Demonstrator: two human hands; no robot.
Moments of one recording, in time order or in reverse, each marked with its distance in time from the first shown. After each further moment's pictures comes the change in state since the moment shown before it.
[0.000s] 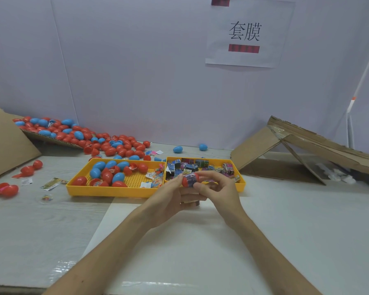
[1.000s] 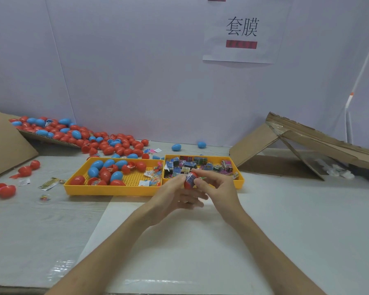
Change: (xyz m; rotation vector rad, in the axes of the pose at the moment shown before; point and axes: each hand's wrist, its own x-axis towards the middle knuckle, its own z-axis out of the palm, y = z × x) left_hand -0.001 0.001 0.006 0.242 0.039 0.062; right_hand -0.001 0.000 0.000 0.058 -0.008 -0.042
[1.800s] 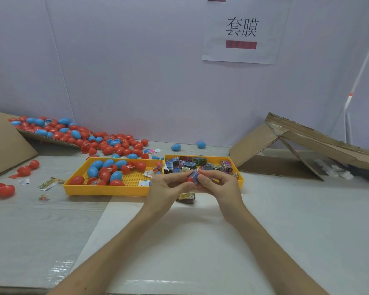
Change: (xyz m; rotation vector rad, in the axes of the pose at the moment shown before) left_hand -0.002 -0.002 -0.001 0.187 0.274 0.442; right_hand 0.002 0.000 -0.003 0.261 0.065 0.132
